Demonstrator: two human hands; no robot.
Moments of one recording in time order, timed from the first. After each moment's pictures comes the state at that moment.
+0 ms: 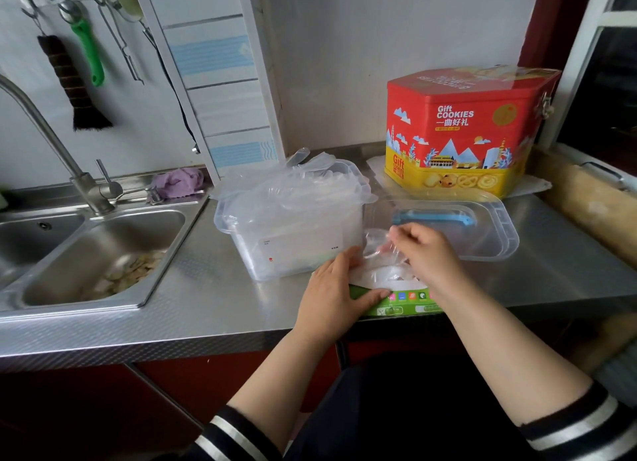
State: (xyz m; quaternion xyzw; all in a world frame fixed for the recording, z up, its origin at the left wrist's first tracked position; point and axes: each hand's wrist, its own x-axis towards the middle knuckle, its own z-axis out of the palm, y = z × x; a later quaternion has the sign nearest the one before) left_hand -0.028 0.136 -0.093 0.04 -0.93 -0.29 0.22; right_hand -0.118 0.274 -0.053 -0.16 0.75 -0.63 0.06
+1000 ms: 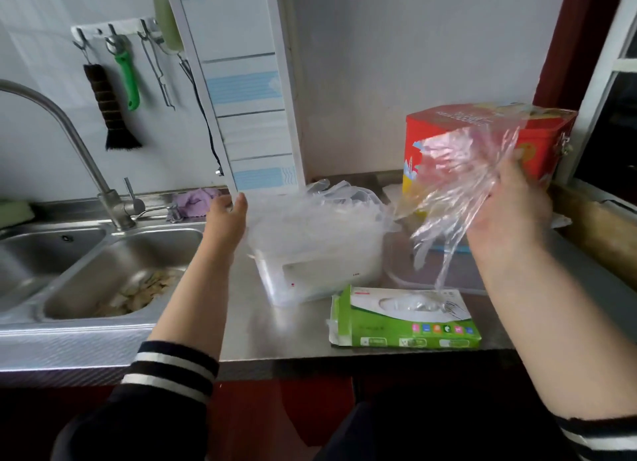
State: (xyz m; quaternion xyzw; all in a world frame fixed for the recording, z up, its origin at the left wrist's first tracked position) left_hand -0.046 -0.037 0.026 0.33 -0.78 -0.42 0.32; right_hand -0.132 0.278 0.061 0.01 0.44 -0.89 -0.08
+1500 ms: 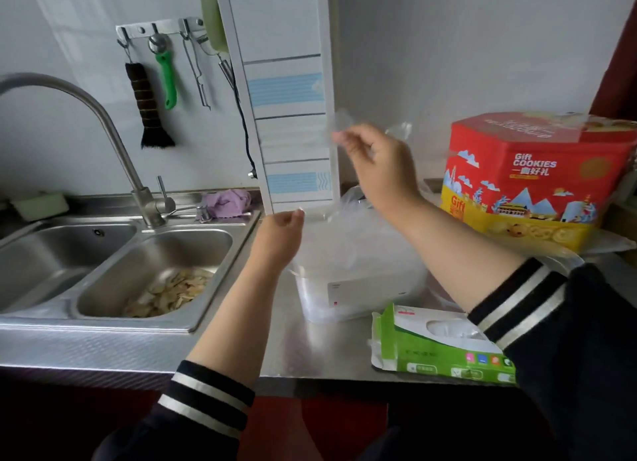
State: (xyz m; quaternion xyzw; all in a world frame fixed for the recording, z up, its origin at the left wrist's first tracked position) left_hand -0.046 -0.030 0.020 0.27 -0.84 -0.38 0.28; right_hand -0.145 0.103 0.084 -0.39 0.68 -0.56 -0.28
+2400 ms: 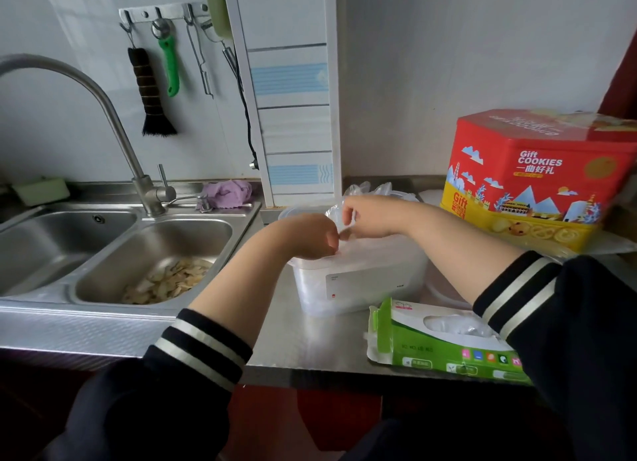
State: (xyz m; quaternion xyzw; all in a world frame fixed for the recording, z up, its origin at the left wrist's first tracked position) left_hand -0.054 -0.005 0.051 0.10 -0.99 -0.03 -0.07; right_hand -0.158 0.109 0.055 -0.46 0.87 -0.12 0.11
